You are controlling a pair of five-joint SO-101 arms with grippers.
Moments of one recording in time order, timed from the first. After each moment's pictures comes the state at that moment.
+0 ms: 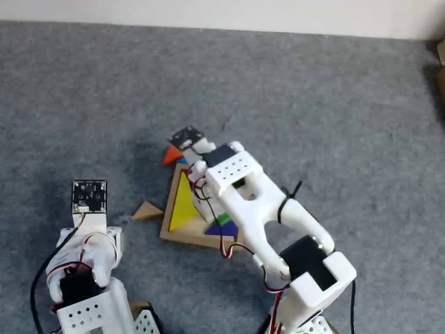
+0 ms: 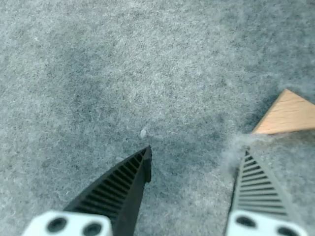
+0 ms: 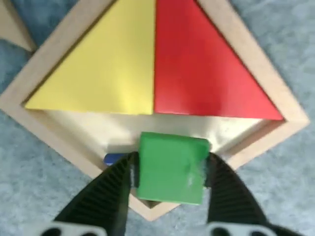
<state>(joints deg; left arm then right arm) -26.8 -104.3 95.7 70.0 -13.4 -40.0 6.9 17.5 70.9 9.5</state>
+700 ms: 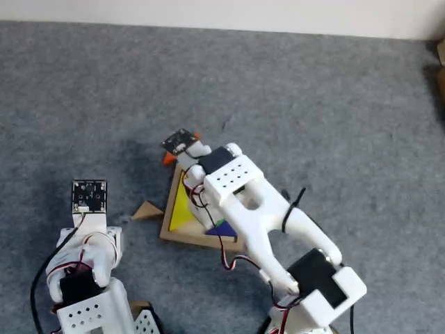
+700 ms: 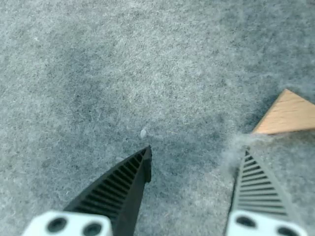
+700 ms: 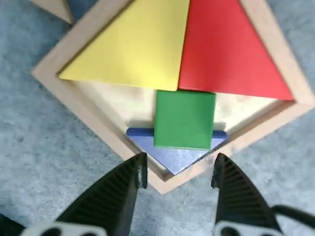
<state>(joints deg) -26.8 -104.3 95.7 70.0 -13.4 -41.8 0.4 17.5 77.1 9.5</state>
